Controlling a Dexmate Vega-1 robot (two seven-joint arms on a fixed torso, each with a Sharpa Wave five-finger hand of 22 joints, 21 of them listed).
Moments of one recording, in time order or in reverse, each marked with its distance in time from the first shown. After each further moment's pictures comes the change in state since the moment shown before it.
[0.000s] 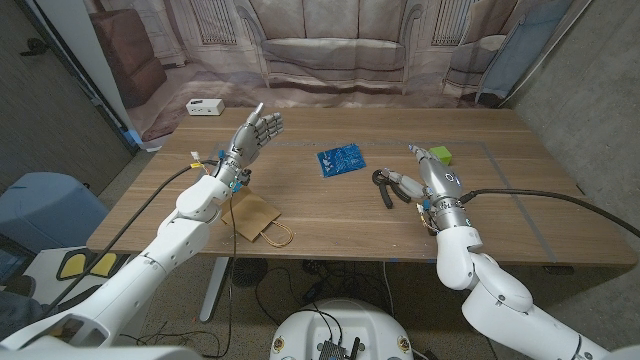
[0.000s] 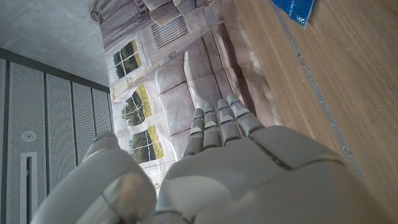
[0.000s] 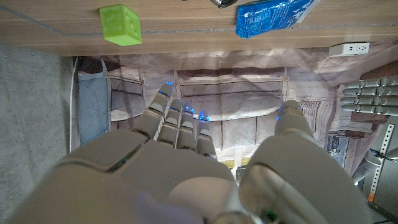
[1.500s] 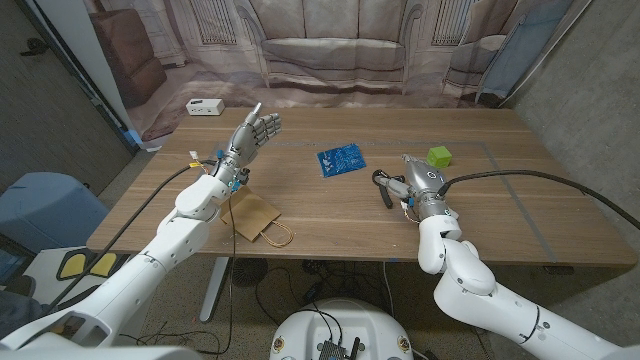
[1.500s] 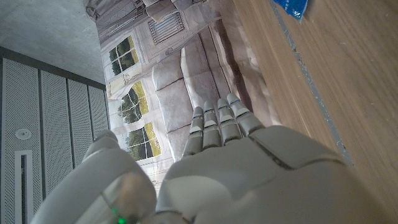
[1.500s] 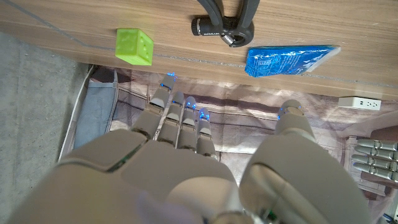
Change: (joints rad) left arm -0.008 -0.002 -0.003 0.017 -0.004 0.004 0.004; left_hand 0.000 0.000 0.000 -0.008 -0.004 0.023 -0.002 0.001 0.000 0.018 0.007 -0.007 0.000 0.025 0.000 -0.004 0.000 0.027 -0.017 -0.008 0.000; right arm 0.234 0.001 -0.251 0.048 -0.130 -0.322 0.200; right_hand 0.005 -0.006 -0.013 0.013 -0.004 0.035 0.016 0.012 0.005 0.077 0.005 0.006 0.000 0.114 -0.007 0.037 0.003 0.135 0.006 0.030 0.000
